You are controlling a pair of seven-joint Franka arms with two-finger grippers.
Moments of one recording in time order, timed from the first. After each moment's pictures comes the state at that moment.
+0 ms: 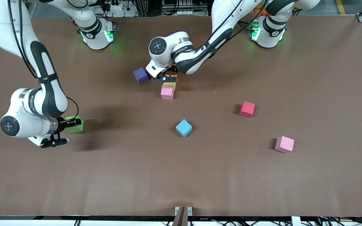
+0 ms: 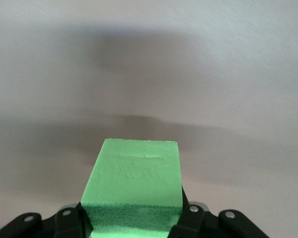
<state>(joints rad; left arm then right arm) -0.68 0.72 -0.50 -1.57 0.15 2.11 -1.17 0.11 0.50 -0.12 -1.77 0.16 1.99 -0.23</state>
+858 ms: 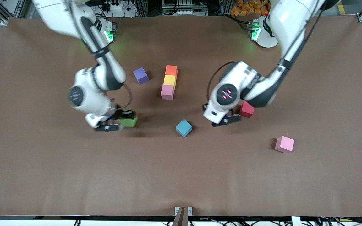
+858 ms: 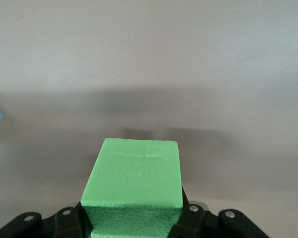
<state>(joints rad) -0.17 0.60 -0.47 -1.62 0.16 1.86 -0.83 0.58 0.41 -0.14 -2.01 0.43 2.40 0.17</state>
